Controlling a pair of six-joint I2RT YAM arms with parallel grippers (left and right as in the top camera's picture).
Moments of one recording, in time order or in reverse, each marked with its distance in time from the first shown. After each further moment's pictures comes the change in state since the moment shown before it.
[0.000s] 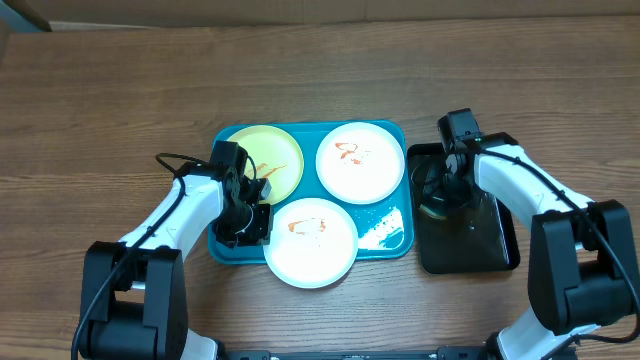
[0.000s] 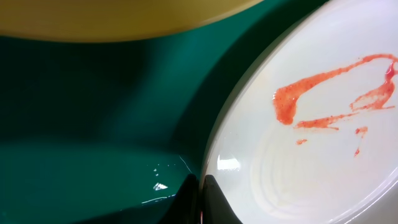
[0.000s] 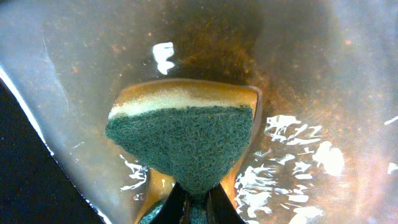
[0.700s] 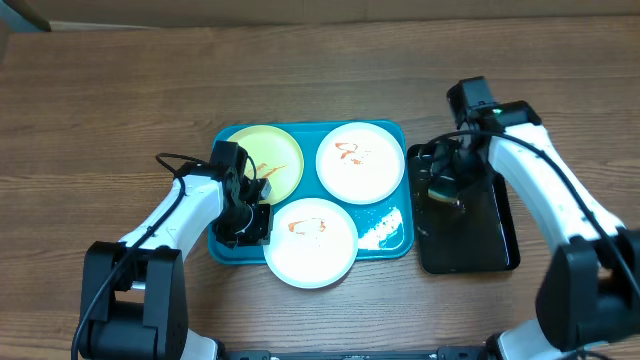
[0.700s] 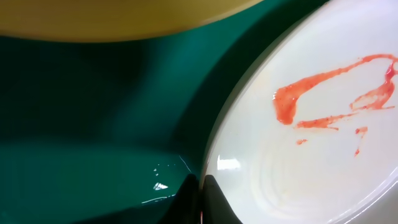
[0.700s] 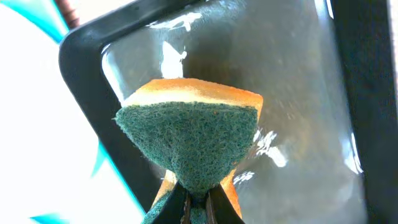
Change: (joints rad) left arm 0.000 0.000 0.000 0.000 0.000 0.000; right arm -0.005 -0.094 0.238 -0.292 -0.002 -0.001
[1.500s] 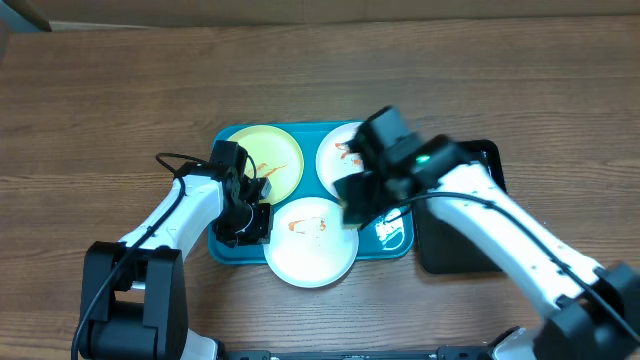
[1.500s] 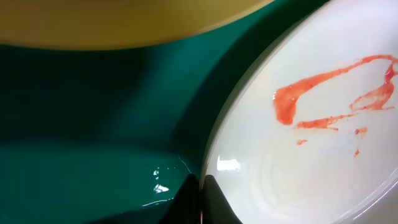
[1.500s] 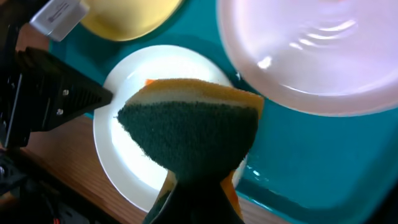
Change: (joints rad) left arm 0.000 0.000 0.000 0.009 0.000 0.000; right arm 0.444 -0.080 0.000 0.129 -0.279 -0.158
